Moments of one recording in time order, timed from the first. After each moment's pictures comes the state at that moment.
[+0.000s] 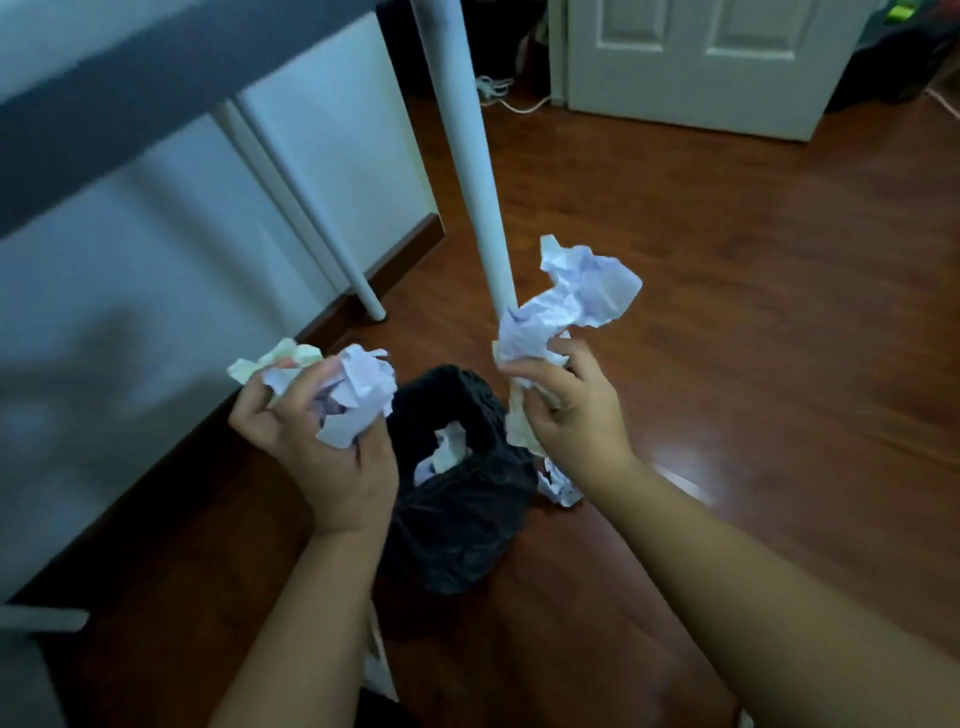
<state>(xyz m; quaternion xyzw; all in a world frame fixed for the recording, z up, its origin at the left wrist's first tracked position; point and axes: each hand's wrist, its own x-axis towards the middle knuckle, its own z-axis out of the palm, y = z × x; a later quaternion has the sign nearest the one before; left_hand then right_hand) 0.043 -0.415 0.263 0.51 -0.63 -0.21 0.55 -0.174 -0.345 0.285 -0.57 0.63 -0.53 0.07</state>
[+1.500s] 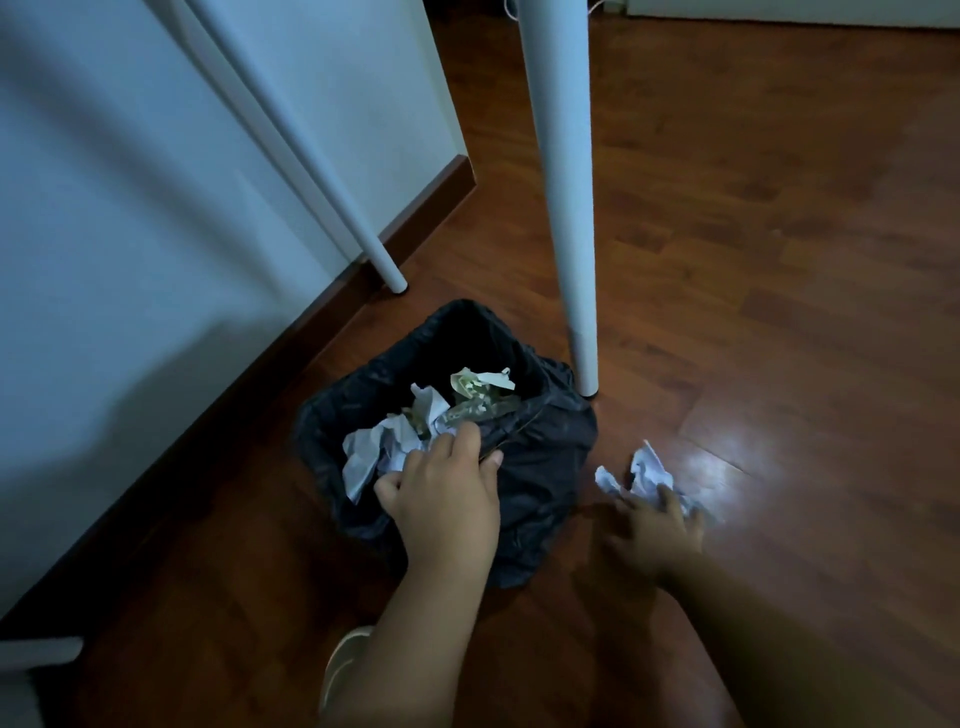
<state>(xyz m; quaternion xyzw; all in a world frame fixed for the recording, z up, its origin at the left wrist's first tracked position) 0.013 -0.459 0.163 0.63 -0.76 0.06 0.10 -0.174 -0.393 0.024 -0.51 0.78 0.08 0.37</state>
